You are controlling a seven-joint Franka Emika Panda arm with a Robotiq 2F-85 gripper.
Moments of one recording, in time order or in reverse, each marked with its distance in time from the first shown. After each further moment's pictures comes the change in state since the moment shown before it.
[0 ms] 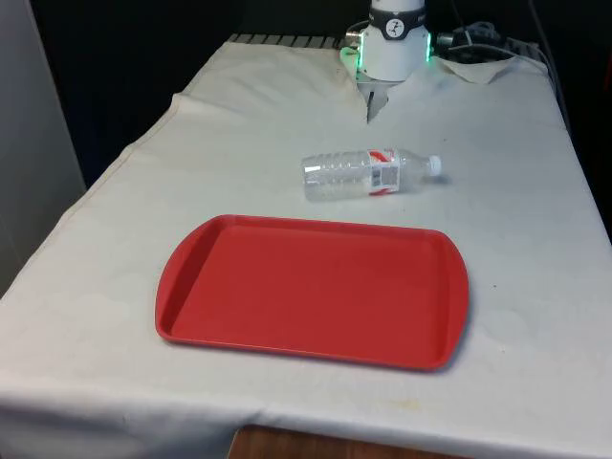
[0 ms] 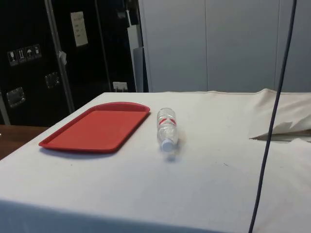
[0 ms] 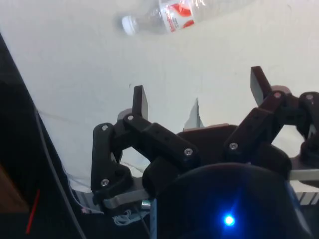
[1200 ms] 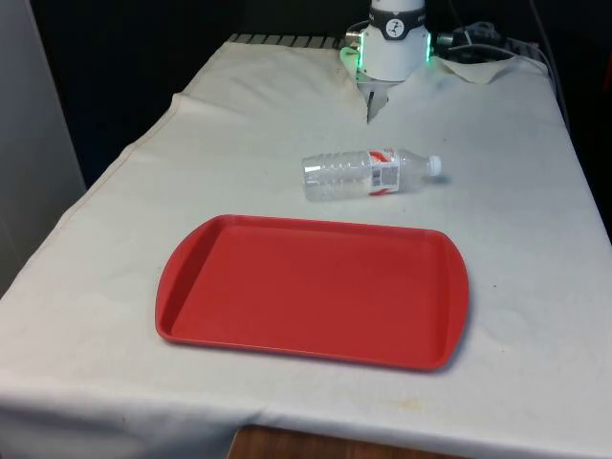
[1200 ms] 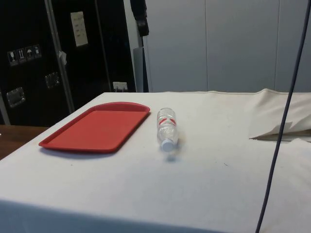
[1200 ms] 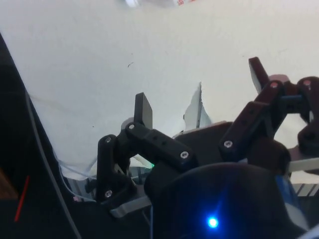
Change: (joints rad) arm 0.001 -0.081 0.032 -0.148 -0.013 0.028 -0.176
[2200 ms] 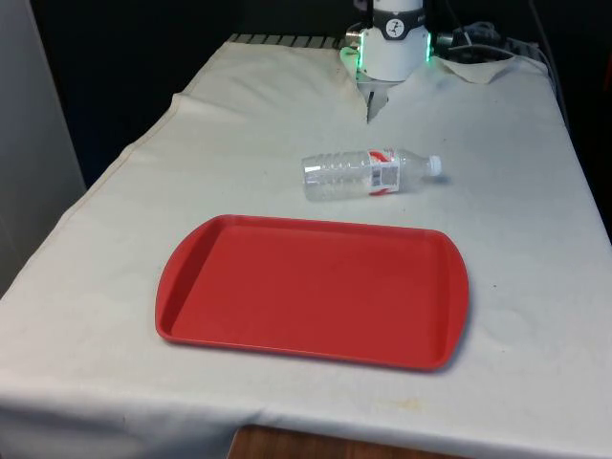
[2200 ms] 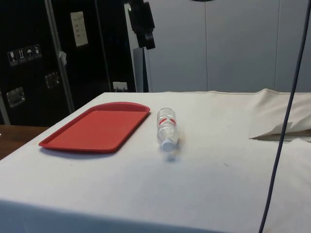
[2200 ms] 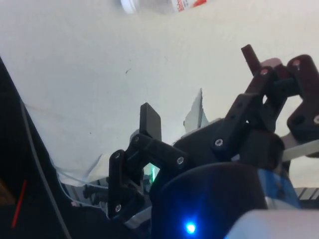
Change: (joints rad) arm -0.001 0.036 0.000 -0.041 0.000 0.060 -0.248
